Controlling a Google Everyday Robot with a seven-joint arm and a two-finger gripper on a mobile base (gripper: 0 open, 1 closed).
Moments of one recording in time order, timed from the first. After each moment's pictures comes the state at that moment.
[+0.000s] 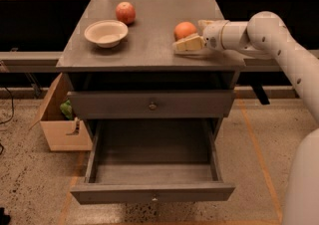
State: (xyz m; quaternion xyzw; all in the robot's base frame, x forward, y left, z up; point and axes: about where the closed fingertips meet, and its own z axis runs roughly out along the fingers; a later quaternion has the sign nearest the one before) arm 0.809 -0.111 0.854 -0.37 0.72 0.21 0.55
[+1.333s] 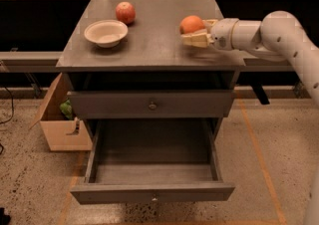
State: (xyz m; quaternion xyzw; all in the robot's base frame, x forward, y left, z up) arm 0.781 -0.119 0.880 -0.39 0.69 0.23 0.57
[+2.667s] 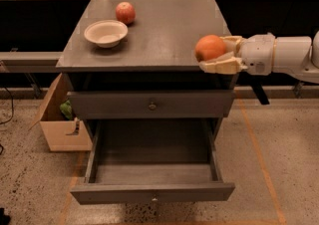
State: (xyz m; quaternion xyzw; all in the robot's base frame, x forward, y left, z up) arm 0.617 -0.145 0.900 -0.49 0.63 0.26 0.55
